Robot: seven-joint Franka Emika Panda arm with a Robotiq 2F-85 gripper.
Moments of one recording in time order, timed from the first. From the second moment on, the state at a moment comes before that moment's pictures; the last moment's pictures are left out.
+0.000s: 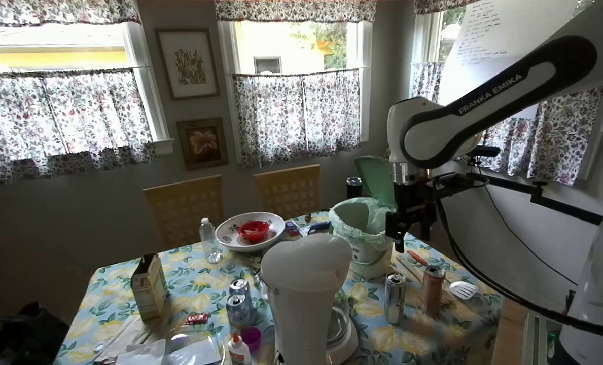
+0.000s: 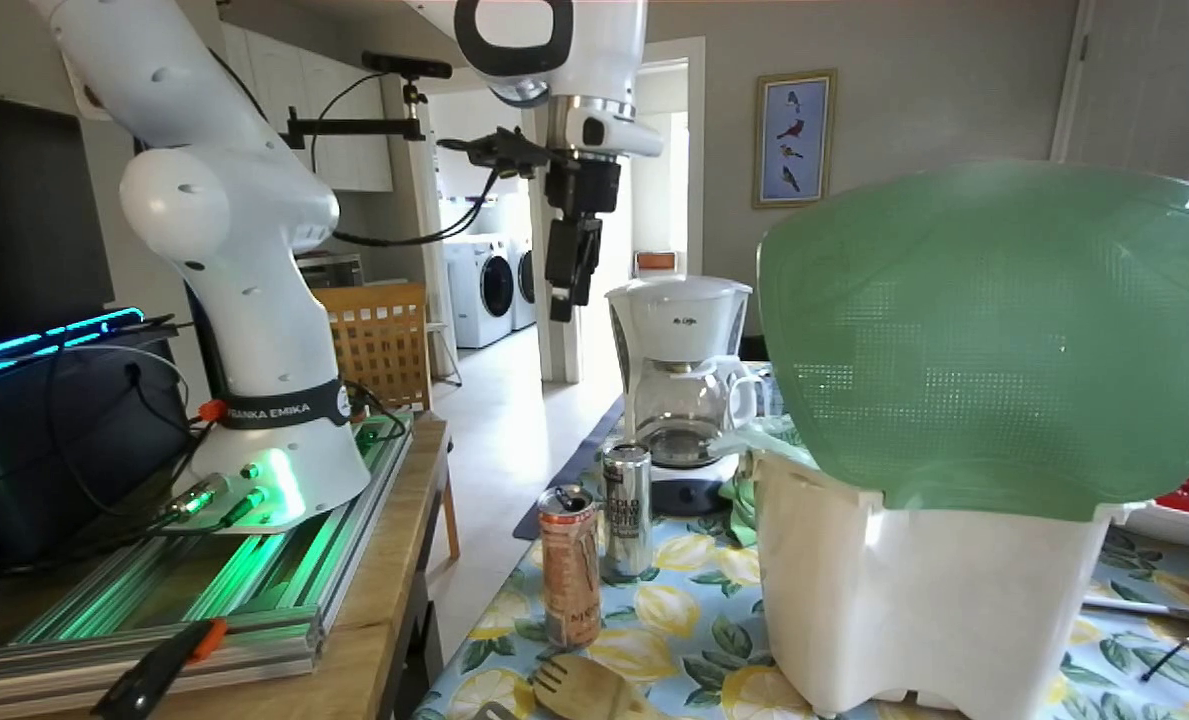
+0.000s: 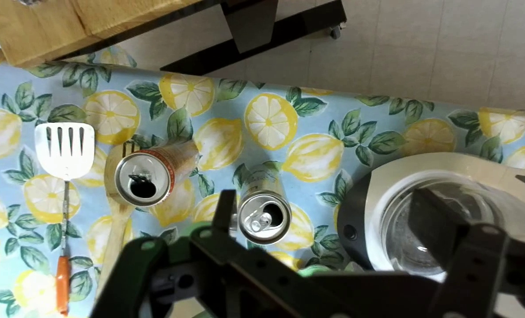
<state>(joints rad) -0.13 -0.46 -0.02 -2.69 0.02 2.08 0.21</state>
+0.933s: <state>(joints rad) -0.17 -0.14 -0.05 -2.69 -0.11 2.40 0.23</state>
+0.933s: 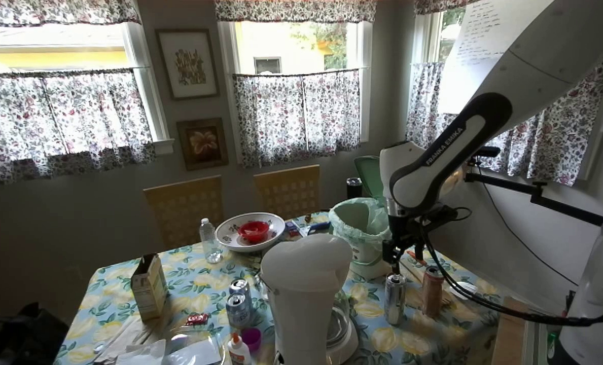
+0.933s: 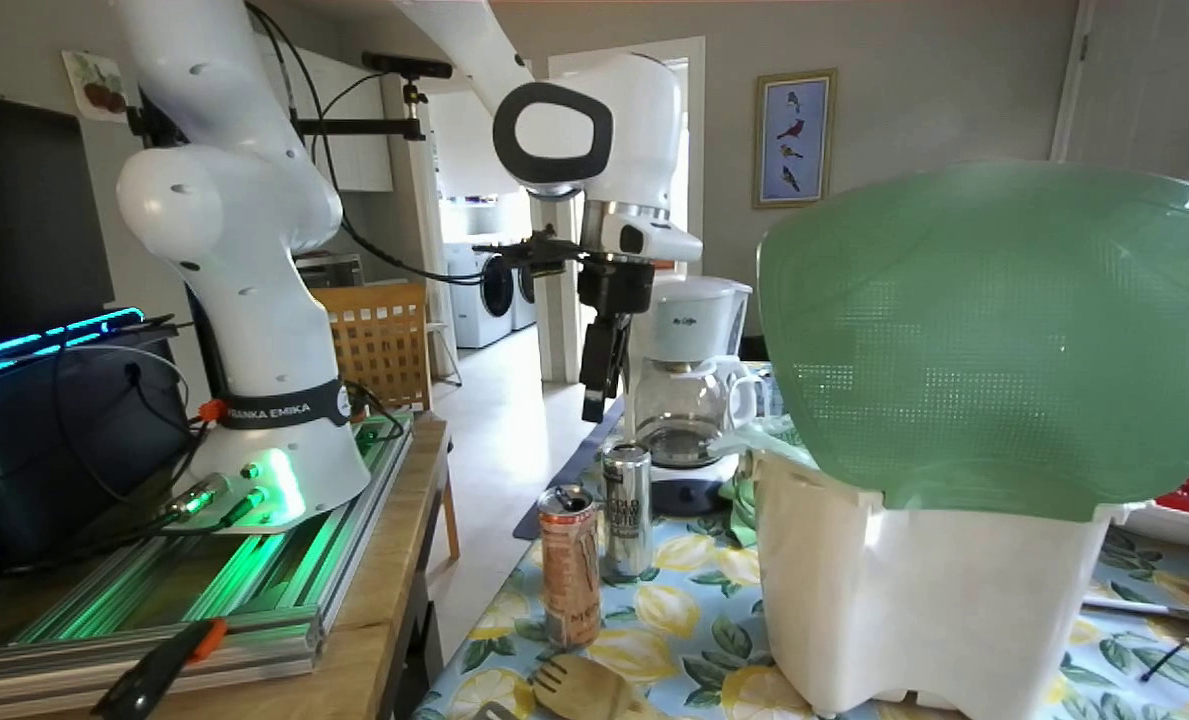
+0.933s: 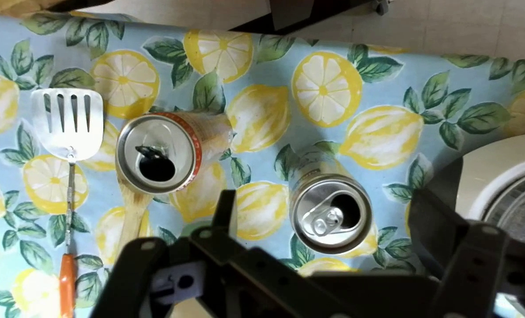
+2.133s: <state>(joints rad) -0.14 0.05 -0.06 -2.66 -0.14 2.61 0.24</state>
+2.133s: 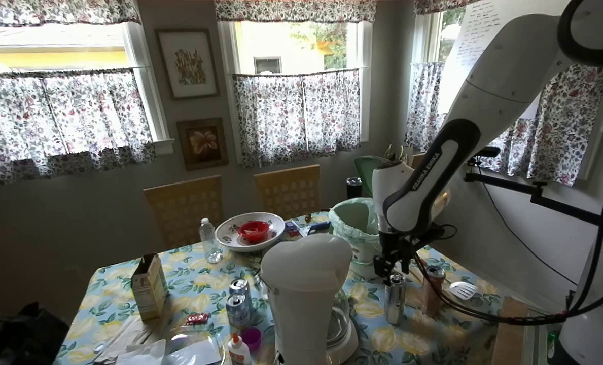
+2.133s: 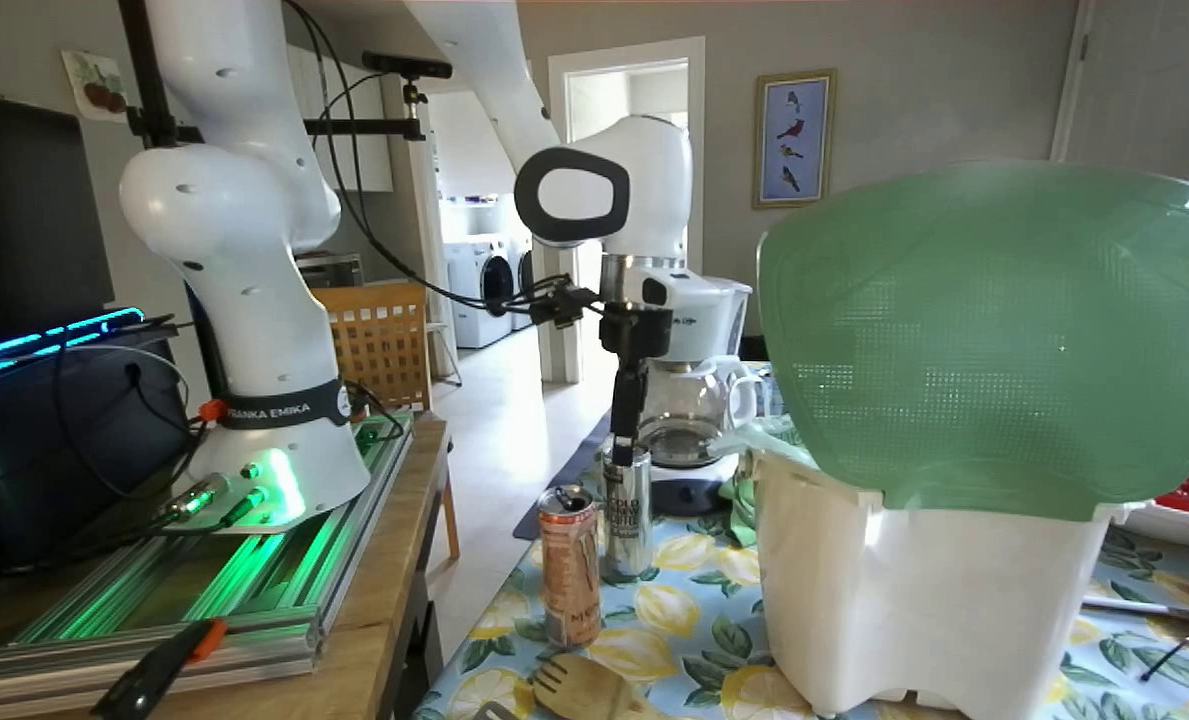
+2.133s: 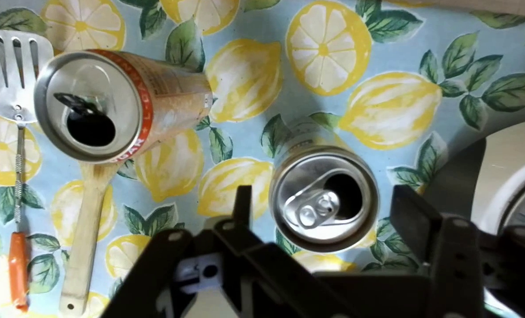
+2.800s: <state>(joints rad) -0.12 0.04 -0.08 -2.63 -0.14 2.59 0.24</state>
